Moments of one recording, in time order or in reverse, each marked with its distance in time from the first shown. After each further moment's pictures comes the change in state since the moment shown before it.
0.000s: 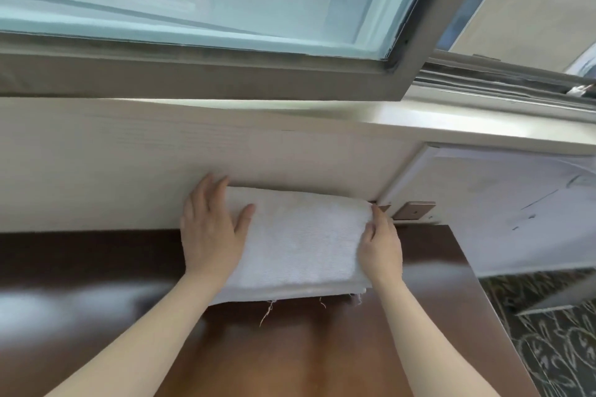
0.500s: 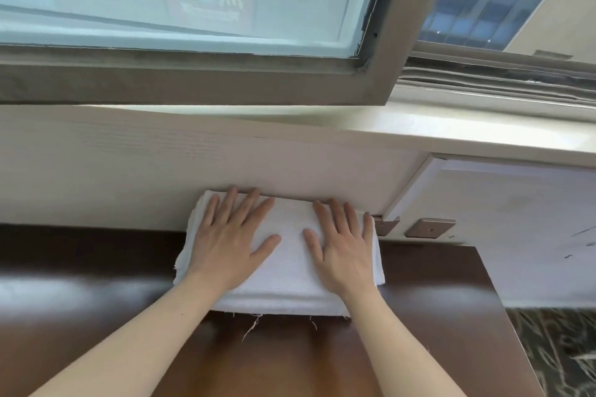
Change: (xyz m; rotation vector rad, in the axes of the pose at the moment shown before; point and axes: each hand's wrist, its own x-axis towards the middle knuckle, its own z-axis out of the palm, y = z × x) left_hand -0.002 0.028 0.042 0.512 -0.359 0.277; right_hand 0.023 -0.009 0.030 -0.374 -0.231 -0.530
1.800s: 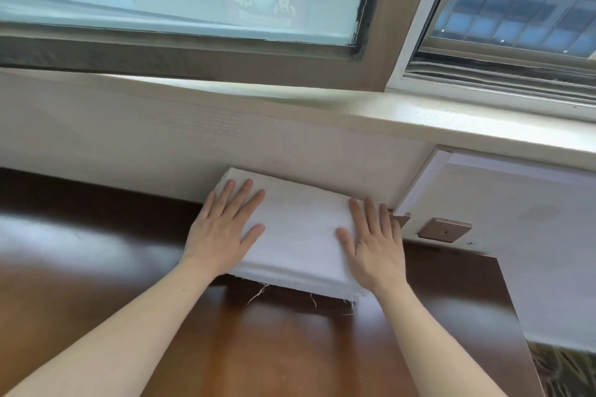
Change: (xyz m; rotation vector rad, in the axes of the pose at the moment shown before) left_hand -0.053 -0.009 0.005 0.093 -0.023 -0.112; right_hand -0.024 0.059 -0.014 -0.036 -0.167 0.000
